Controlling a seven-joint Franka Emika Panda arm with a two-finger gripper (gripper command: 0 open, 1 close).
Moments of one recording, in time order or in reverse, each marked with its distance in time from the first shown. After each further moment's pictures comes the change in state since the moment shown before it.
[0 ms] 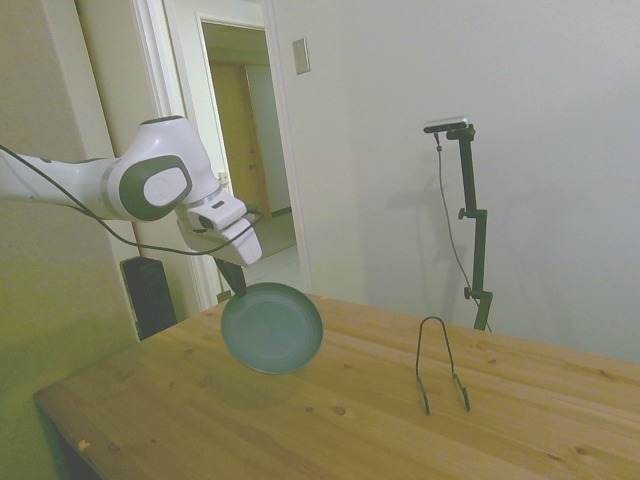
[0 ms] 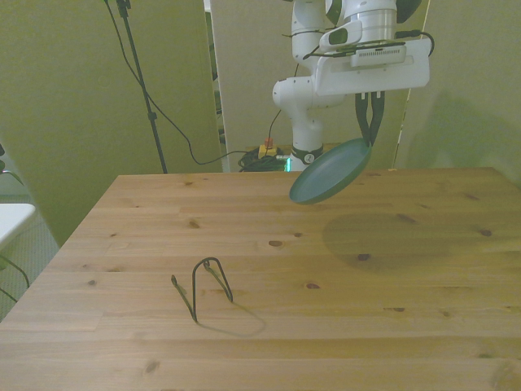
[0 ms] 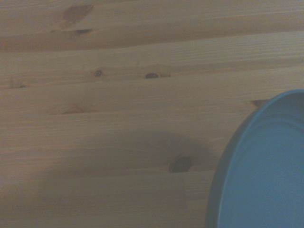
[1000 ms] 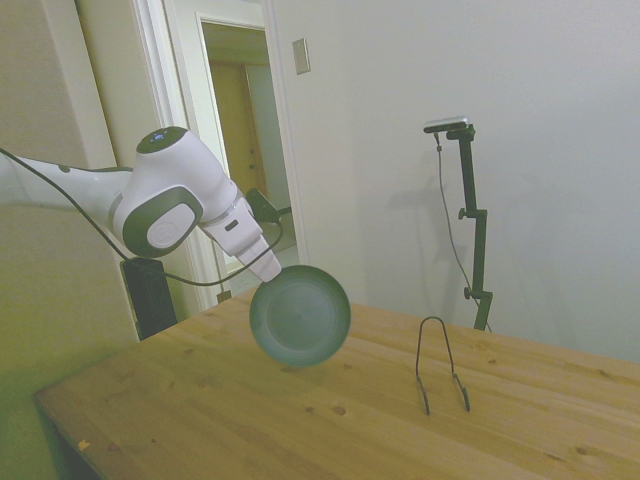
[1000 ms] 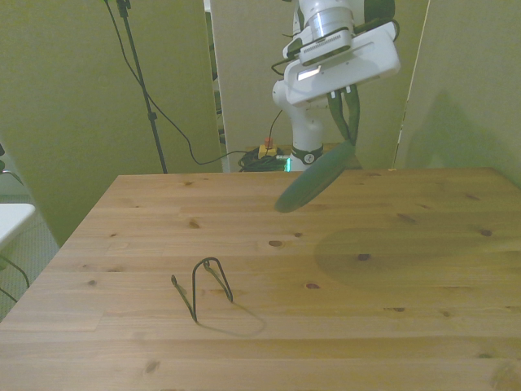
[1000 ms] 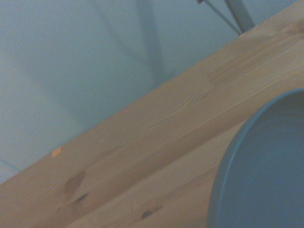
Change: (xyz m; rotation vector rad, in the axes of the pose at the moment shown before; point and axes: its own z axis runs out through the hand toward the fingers) arm 0.060 0.050 -0.010 0.390 0.149 0.419
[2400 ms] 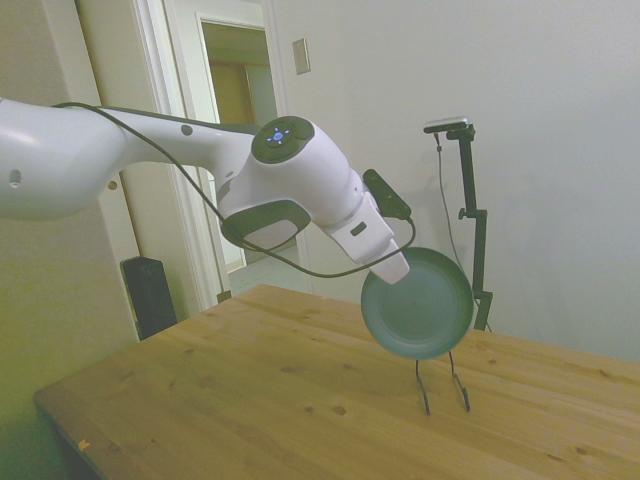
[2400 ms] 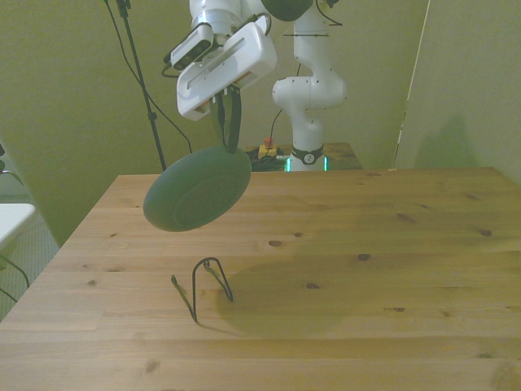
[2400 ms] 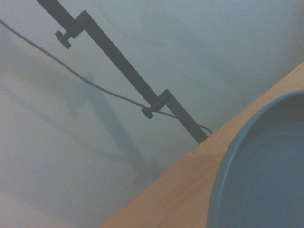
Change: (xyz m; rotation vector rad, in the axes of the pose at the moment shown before) arm 0.202 -0.003 0.016 0.173 0.021 0.120
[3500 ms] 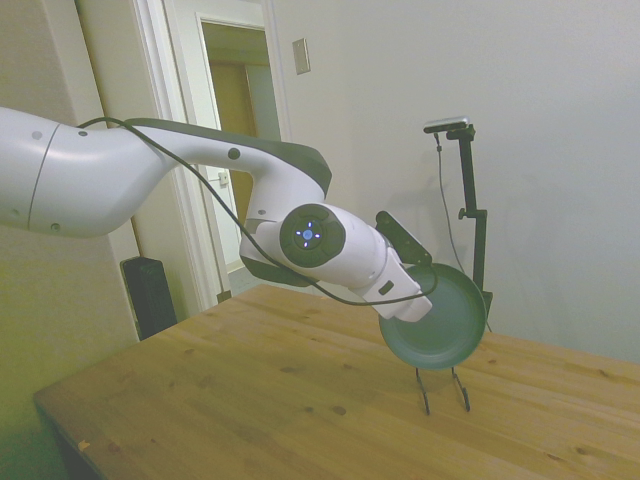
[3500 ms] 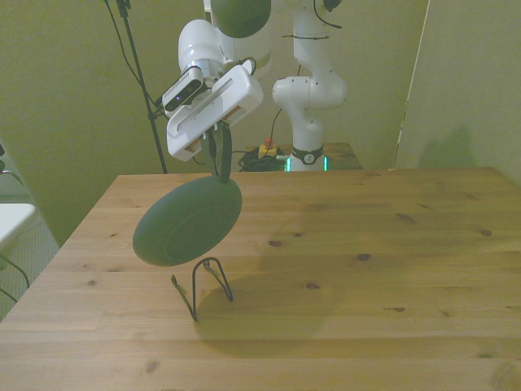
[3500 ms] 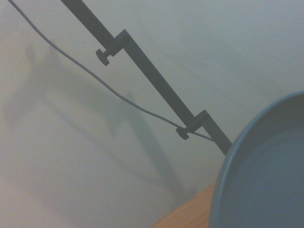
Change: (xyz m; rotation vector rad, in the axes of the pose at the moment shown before) arm 0.018 0.059 0.043 0.195 -0.050 -0.074
